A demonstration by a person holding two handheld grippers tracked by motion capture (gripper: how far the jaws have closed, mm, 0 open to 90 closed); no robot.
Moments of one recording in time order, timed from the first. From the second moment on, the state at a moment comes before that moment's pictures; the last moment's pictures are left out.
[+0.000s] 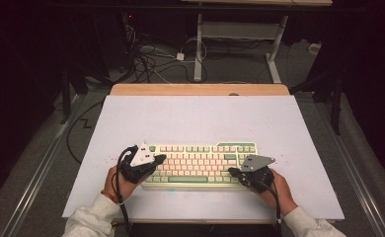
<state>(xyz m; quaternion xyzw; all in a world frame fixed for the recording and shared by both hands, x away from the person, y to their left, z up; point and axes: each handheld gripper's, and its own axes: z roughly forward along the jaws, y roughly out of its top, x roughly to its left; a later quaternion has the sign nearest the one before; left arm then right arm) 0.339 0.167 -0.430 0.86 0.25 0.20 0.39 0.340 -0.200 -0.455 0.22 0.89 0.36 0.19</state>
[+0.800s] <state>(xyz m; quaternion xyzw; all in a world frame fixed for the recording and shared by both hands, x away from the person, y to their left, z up) 0.359 0.135 -0.437 0.89 0.23 0.18 0.36 0.338 -0.199 -0.456 0.22 0.89 0.36 0.20</state>
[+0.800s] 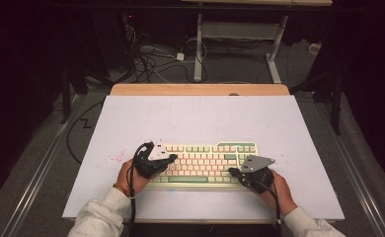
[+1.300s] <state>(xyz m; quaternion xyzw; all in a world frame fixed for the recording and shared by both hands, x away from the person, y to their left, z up) 0.373 0.121 -0.446 0.90 0.23 0.16 0.33 0.338 -0.199 -0.456 0.22 0.89 0.36 0.20</state>
